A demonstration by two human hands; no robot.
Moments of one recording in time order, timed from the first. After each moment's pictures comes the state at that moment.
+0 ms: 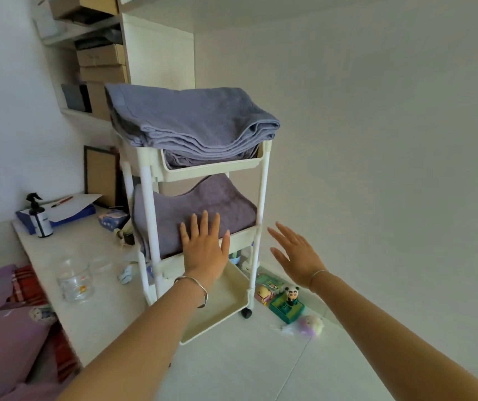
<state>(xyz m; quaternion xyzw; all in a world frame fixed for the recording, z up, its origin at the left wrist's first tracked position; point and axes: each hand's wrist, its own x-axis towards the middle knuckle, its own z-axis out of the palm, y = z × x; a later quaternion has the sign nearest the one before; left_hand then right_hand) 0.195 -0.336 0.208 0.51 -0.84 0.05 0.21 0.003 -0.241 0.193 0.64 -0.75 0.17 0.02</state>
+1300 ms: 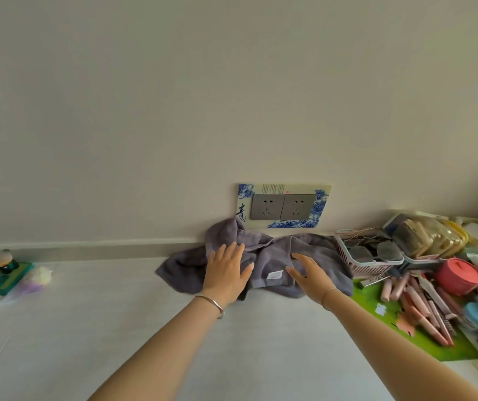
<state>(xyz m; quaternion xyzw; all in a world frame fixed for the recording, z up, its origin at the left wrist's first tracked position) -0.126 0.163 0.050 0.02 -0.99 -0.13 0.02 -0.187 0.371 0.036 0.11 -0.95 0.27 -0.10</state>
